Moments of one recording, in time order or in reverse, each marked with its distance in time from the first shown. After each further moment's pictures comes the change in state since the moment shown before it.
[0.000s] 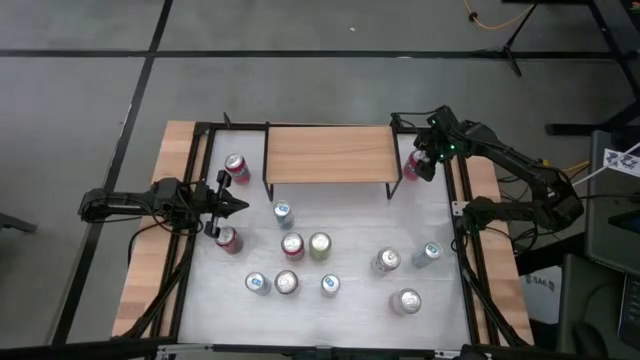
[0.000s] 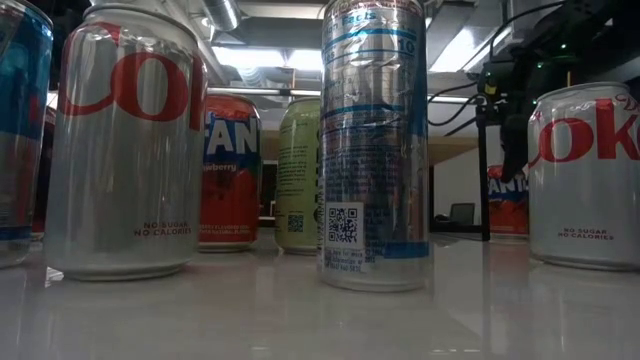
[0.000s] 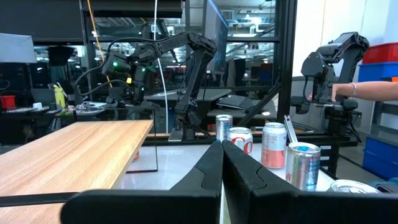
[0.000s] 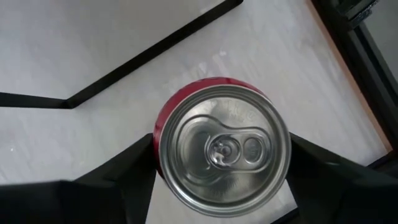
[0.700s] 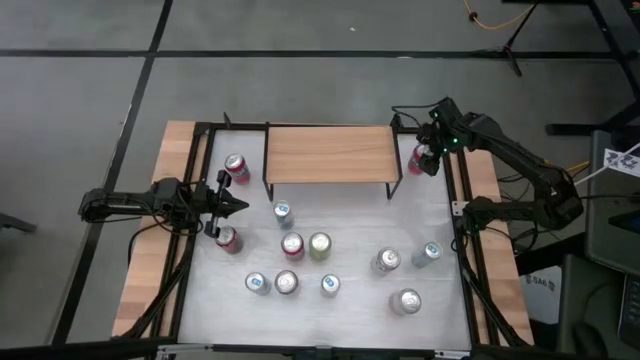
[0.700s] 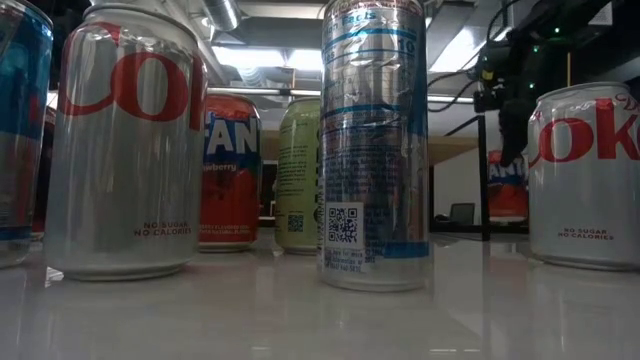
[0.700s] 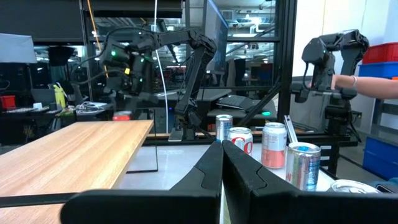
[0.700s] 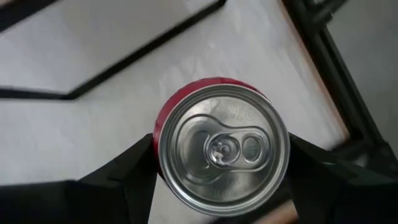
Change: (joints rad) left arm 0.000 0.000 0.000 0.000 0.000 0.001; right arm 0.000 -0.014 0.150 -0.161 0.052 -0.004
